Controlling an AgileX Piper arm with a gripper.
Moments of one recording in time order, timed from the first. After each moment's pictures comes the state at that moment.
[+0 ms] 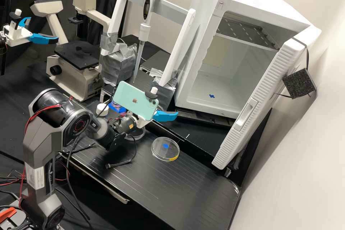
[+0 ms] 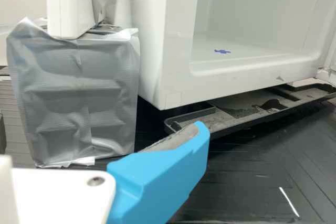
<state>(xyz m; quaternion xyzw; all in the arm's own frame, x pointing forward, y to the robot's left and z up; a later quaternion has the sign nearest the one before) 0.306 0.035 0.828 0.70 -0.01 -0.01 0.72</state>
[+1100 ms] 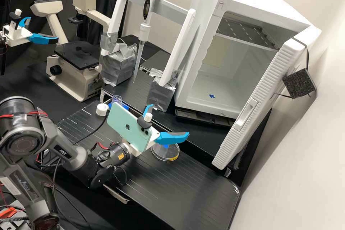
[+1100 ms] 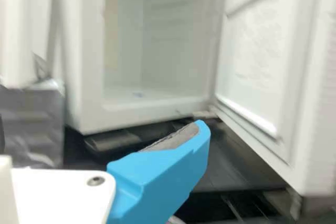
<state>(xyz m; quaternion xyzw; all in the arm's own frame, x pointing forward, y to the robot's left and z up) 0.194 -0.011 0.877 0.69 -0.09 0.09 0.72</state>
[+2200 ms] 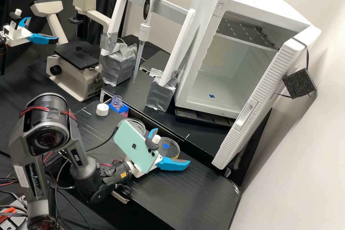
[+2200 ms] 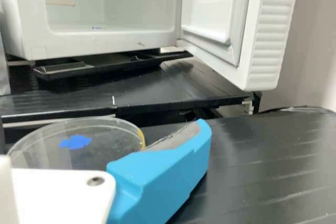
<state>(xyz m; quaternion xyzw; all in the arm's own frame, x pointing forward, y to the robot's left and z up) 0.182 -0.058 0.868 0.70 -0.13 0.01 0.70</state>
